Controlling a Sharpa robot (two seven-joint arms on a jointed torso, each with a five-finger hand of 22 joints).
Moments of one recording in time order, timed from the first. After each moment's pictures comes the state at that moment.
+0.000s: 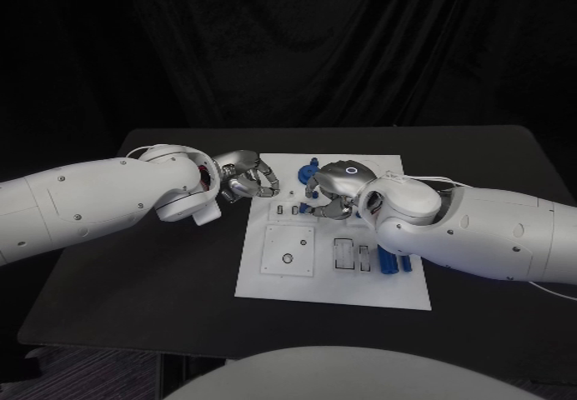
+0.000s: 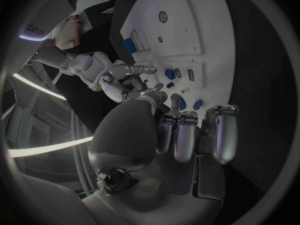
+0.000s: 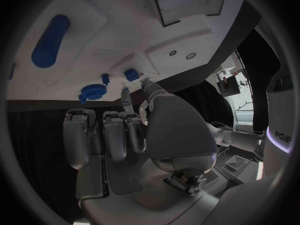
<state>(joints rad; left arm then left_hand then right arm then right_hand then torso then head) 1.35 -0.82 -0.21 1.50 -0.88 -0.04 -0.13 1.31 -0.01 0.29 0.21 0.56 0.66 0.14 0.34 0.78 1.47 0.06 1.57 1.31 1.47 -0.01 1.57 1.31 0.05 1.46 0.10 1.44 1.31 1.27 -0.61 -0.25 1.52 -1.68 -0.32 -0.28 1.29 -0.09 0.18 0.19 0.27 0.83 0.15 0.21 0.26 1.46 0.06 1.57 1.31 1.46 -0.01 1.57 1.31 0.01 1.47 0.09 1.51 1.31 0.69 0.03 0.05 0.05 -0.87</state>
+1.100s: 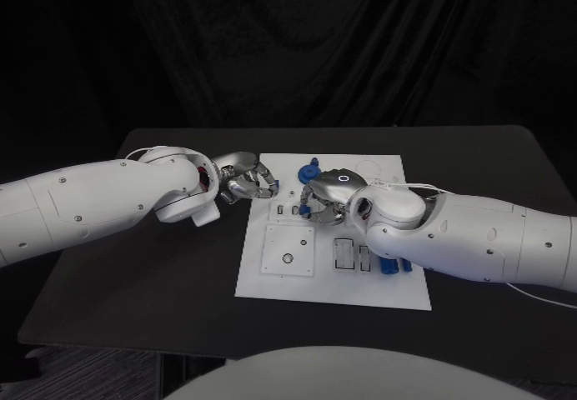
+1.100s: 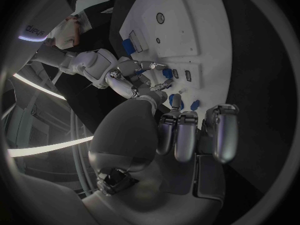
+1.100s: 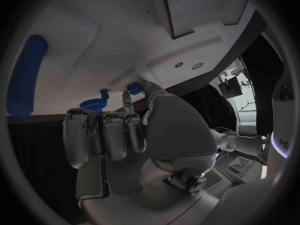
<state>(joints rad) 1.35 -0.82 -0.21 1.49 -0.89 -0.04 -0.12 1.32 -0.02 0.29 0.21 0.55 0.68 0.14 0.32 0.72 1.47 0.06 1.57 1.31 1.46 0.00 1.57 1.31 0.05 1.45 0.11 1.43 1.31 1.23 -0.55 -0.25 1.43 -1.68 -0.31 -0.28 1.31 -0.06 0.20 0.15 0.33 0.85 0.14 0.22 0.27 1.46 0.06 1.57 1.31 1.46 -0.01 1.57 1.31 0.01 1.47 0.09 1.49 1.31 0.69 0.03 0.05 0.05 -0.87</state>
